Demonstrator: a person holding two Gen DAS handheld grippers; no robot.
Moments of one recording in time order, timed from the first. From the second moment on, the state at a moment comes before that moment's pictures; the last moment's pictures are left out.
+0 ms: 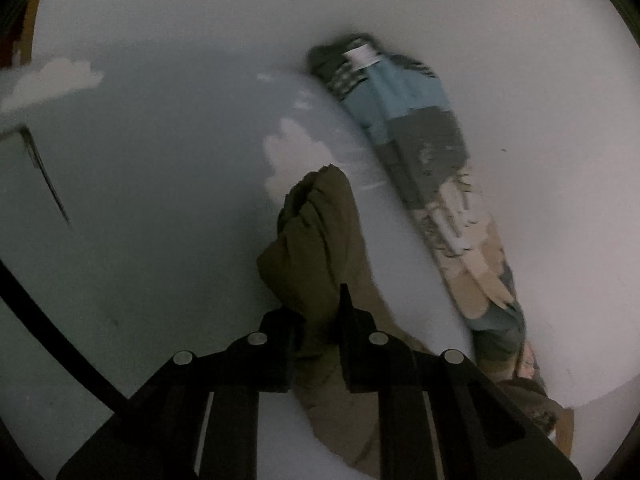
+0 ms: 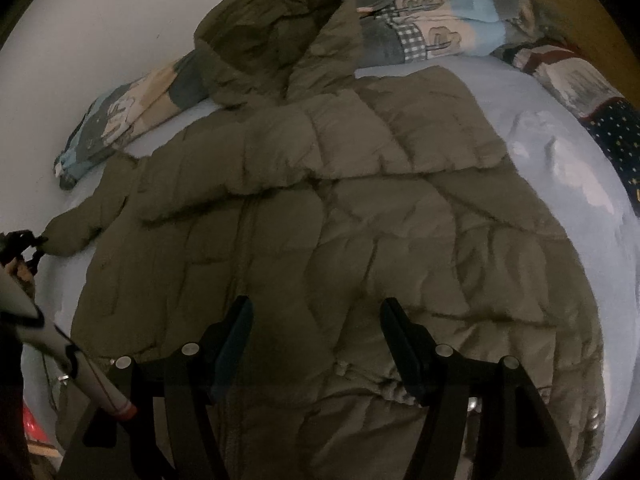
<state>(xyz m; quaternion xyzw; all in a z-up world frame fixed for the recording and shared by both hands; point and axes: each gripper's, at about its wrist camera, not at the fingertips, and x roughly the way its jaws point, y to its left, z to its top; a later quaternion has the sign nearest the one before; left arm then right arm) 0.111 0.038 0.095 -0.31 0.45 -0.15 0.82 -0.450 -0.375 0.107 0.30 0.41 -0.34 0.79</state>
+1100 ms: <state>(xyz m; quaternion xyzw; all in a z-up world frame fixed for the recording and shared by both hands) -0.218 -0.249 0.353 -0.06 0.37 -0.42 0.83 -0.573 -0.433 0.181 0.38 0.27 -0.44 0.77</state>
